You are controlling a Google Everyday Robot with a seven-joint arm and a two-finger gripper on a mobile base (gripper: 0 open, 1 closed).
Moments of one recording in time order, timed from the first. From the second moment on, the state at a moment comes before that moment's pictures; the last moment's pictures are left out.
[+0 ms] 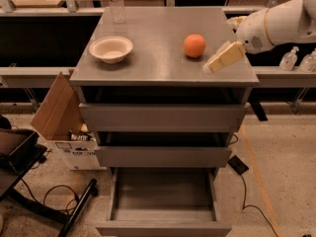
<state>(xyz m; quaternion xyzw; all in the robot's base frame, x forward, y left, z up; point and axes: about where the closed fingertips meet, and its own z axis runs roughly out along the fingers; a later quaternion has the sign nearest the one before) 0.666 -0.168 0.941 -0.49 0.73 0.13 0.45</state>
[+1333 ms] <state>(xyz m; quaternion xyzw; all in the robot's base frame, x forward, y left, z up) 0.814 -0.177 0.878 -0.34 0.73 0.21 0.55</state>
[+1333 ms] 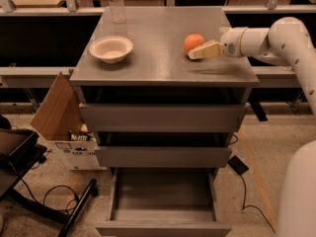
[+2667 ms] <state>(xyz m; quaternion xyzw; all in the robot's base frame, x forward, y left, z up) 0.832 -0.144 0.864 -0.33 0.73 0.24 0.54</state>
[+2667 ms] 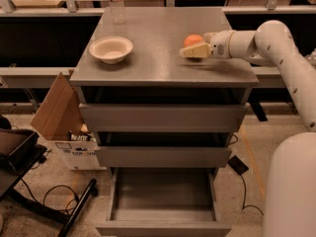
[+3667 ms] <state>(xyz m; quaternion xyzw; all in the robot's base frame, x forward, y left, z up) 0.834 -0.132 0.856 -0.33 0.73 0.25 0.54</state>
